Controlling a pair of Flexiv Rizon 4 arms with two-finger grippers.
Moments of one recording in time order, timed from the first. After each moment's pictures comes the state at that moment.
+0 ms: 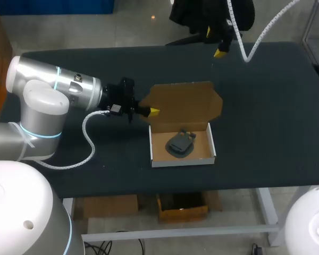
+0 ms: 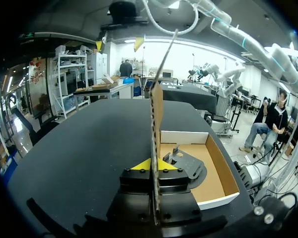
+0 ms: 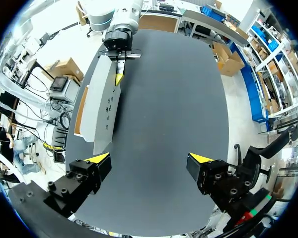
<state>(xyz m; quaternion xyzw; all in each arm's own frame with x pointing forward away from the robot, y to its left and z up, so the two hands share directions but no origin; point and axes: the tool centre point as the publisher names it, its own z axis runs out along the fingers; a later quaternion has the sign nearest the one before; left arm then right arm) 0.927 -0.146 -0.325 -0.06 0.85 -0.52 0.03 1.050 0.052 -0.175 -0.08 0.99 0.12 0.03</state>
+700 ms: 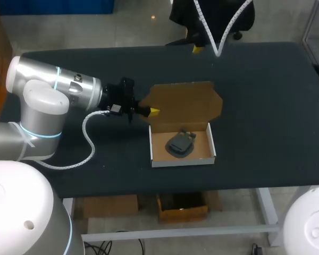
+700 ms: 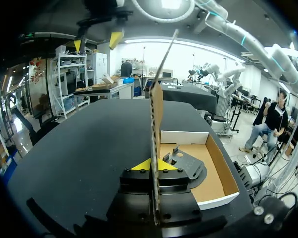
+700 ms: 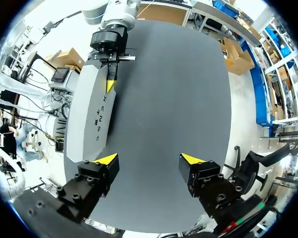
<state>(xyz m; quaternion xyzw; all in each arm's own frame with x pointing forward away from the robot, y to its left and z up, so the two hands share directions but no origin) 0.927 -0.146 -0.325 -0.06 0.85 -0.52 0.03 1.067 0.114 -0.181 -0.11 0.99 0.06 0.01</state>
